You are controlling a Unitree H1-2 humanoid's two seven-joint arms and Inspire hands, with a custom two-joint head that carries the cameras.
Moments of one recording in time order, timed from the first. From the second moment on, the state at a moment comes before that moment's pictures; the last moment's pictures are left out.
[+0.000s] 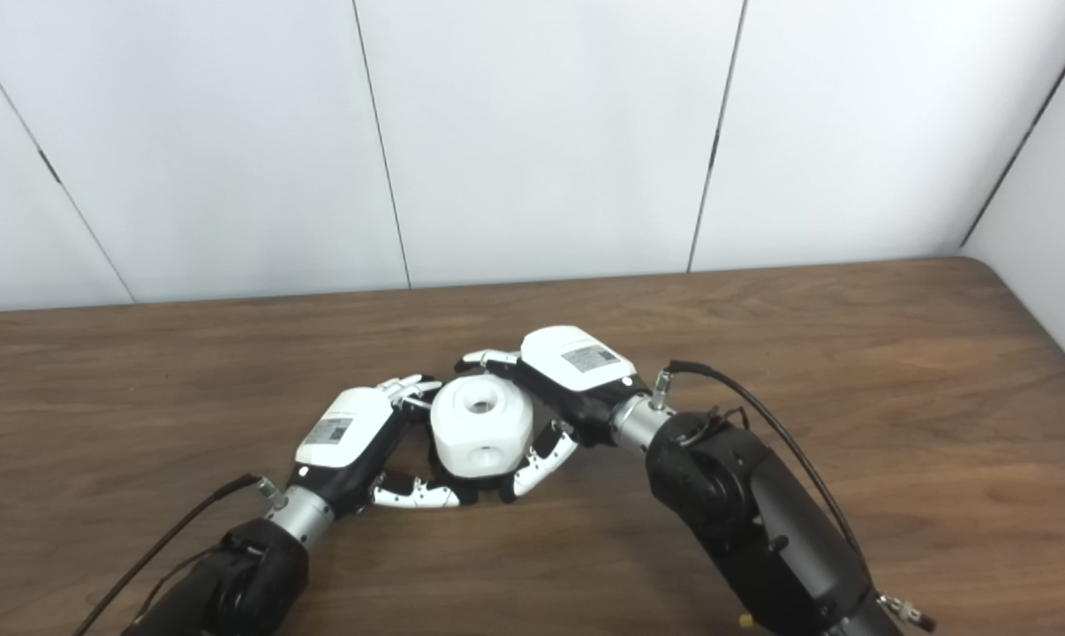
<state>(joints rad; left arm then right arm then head) -0.37 0.33 -0.58 0.24 0.69 -0.05 0.11 -0.44 -0.33 0.38 -0.13 -0.75 0.05 0.43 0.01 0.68</state>
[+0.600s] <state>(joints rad) -0.37 0.33 -0.58 0.23 0.69 -0.05 0.10 -0.43 -0.34 0.30 -0.12 -0.69 0.05 0.39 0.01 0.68</state>
